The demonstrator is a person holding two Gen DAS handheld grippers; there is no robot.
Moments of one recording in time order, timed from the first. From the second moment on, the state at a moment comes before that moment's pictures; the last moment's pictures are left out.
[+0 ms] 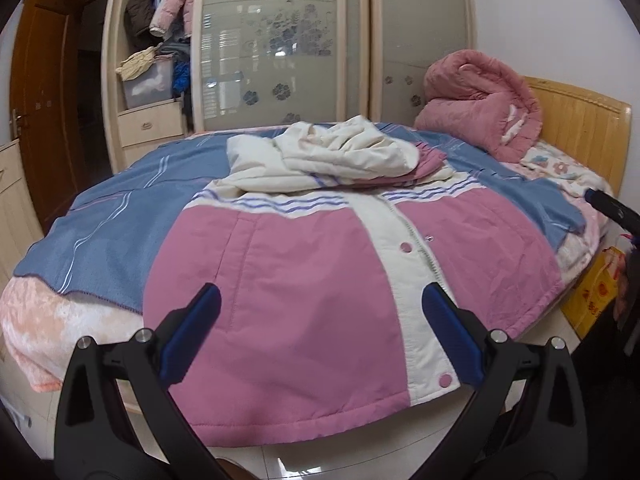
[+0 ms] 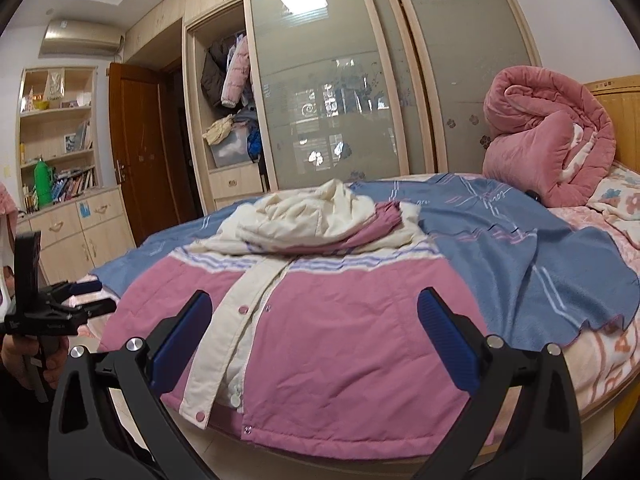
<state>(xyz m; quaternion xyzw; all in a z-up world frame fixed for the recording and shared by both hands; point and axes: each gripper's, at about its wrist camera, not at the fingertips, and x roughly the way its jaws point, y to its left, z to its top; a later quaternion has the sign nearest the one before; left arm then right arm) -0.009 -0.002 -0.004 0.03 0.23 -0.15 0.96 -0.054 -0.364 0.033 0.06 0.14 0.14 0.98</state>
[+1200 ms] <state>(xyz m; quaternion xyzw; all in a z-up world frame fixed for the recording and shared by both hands) 0.051 0.057 0.001 0.05 0.30 -0.19 0.93 0.058 -0.523 -0.098 0.27 0.49 0.33 0.76</state>
